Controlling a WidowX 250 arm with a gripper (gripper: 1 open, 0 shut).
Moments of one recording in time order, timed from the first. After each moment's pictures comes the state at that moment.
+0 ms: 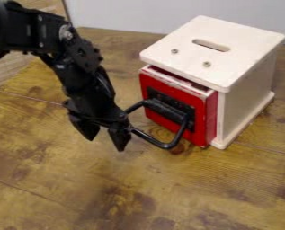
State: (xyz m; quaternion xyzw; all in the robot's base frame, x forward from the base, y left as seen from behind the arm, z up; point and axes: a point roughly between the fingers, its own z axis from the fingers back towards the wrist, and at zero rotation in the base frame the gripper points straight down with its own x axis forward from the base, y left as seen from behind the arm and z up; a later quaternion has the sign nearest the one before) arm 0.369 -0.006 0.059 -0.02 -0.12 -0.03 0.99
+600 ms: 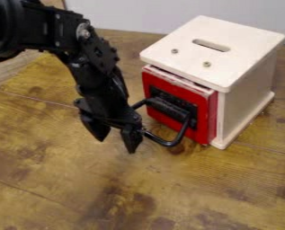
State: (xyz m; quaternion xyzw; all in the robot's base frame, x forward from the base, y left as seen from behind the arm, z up) arm 0.370 -0.026 0.063 -0.02 -0.11 -0.05 0.99
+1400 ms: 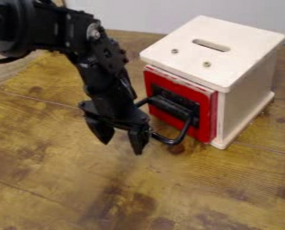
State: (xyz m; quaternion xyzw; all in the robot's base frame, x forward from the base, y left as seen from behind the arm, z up) arm 0.369 -0.031 0.059 -0.02 -0.10 -0.01 0.99
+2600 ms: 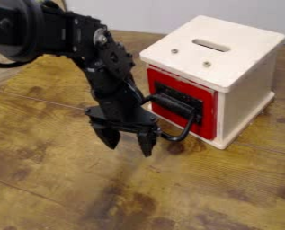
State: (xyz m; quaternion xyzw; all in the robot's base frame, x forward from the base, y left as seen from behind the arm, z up) arm 0.370 -0.039 0.054 -0.04 -0.10 0.03 0.99
